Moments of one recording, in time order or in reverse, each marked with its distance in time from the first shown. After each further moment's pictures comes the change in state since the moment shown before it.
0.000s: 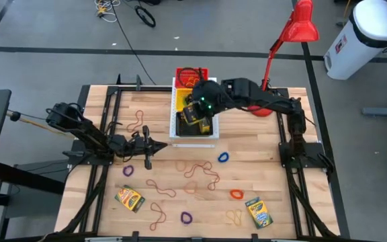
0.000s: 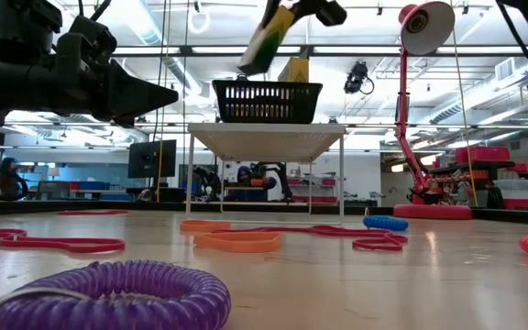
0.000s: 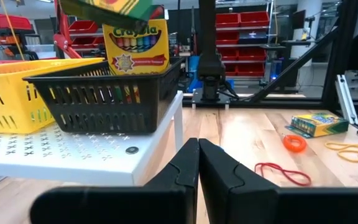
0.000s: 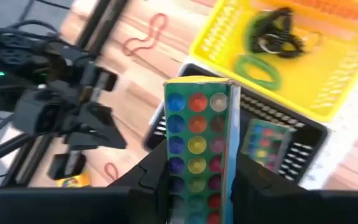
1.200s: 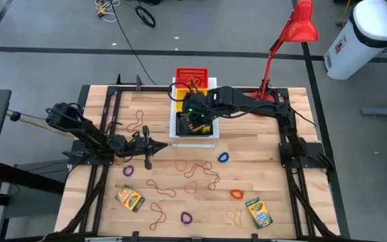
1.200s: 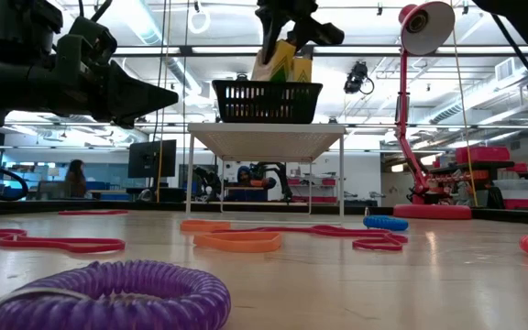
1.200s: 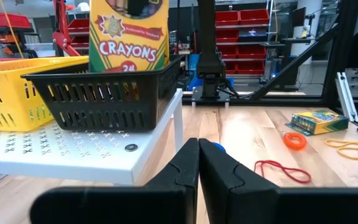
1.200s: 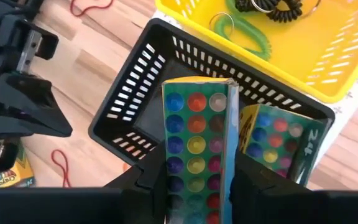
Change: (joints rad) left arm 0.000 0.000 0.000 -0.008 0.000 0.000; right arm 0.014 0.109 -0.001 -0.090 0.024 -0.019
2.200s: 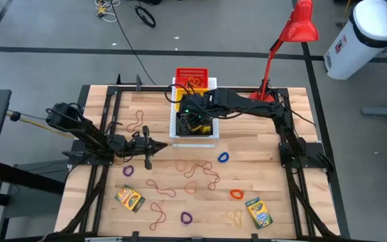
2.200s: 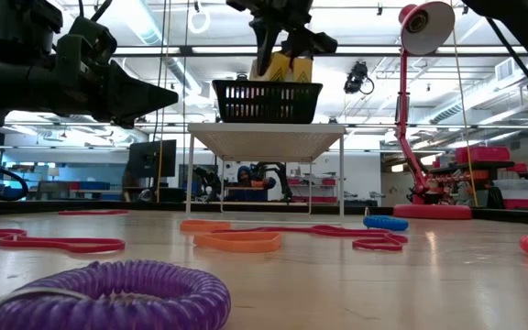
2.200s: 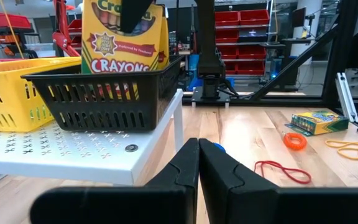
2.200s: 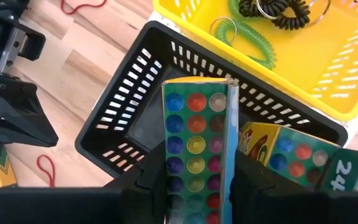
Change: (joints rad) left arm 0.000 0.000 0.000 0.001 0.000 0.000; right arm -0.006 0.037 0.000 0.019 0.018 -0.035
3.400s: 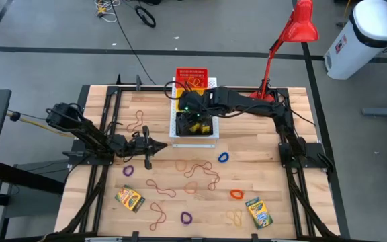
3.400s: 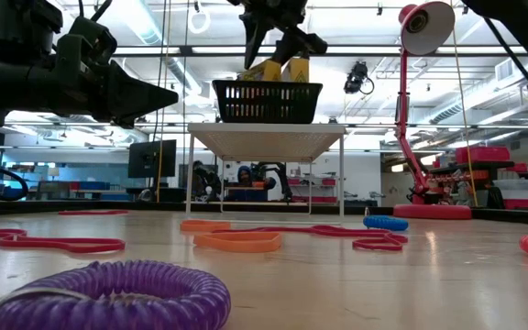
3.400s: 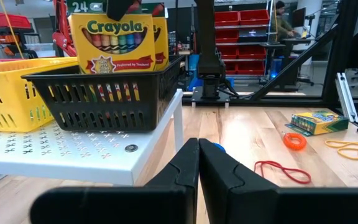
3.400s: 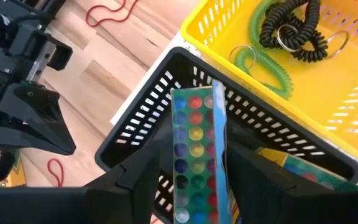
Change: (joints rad) left arm 0.000 0.000 0.000 0.000 0.000 0.000; right arm -0.017 -0.005 0.000 0.076 -0.001 -0.087
